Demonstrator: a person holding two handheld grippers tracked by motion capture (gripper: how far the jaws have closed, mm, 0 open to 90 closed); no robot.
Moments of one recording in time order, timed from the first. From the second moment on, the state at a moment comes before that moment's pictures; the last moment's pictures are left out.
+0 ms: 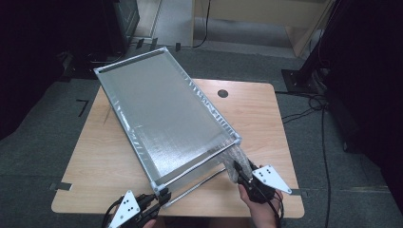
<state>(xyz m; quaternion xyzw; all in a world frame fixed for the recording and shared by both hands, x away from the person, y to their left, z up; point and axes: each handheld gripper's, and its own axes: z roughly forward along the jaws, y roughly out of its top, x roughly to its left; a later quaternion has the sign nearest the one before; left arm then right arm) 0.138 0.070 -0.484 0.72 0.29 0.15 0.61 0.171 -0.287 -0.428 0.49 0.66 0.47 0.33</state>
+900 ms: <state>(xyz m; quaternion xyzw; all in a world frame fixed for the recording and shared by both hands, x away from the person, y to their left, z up) 0.140 0.070 -0.484 0.73 0.28 0.14 0.61 0.195 -0.379 -0.486 0.63 0.64 0.32 0.30</state>
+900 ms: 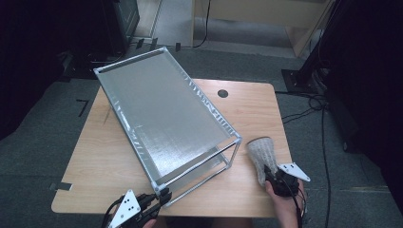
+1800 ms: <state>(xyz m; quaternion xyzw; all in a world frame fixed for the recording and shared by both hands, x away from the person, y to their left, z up) 0.140 0.070 -0.485 0.72 0.29 0.14 0.61 0.184 -0.318 -0.458 0.51 0.68 0.44 0.31</state>
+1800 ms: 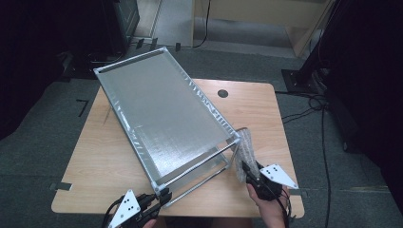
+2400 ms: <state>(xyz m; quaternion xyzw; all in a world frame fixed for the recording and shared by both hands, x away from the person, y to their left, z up) 0.140 0.069 -0.485 0.72 0.29 0.14 0.61 0.173 -0.300 -0.446 0.51 0.65 0.43 0.36</state>
